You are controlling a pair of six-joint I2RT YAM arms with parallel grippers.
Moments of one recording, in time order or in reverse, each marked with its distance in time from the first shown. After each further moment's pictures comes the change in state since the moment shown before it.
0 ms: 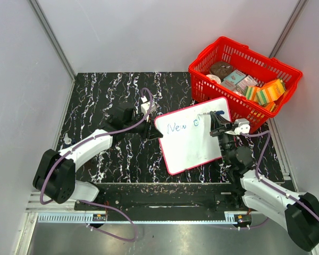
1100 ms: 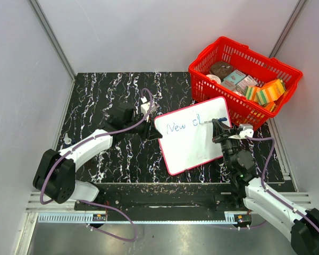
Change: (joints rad) left arm 0.000 0.001 0.000 -0.022 -0.024 0.000; right arm 0.000 -0.177 -0.064 -0.241 0.042 0.145
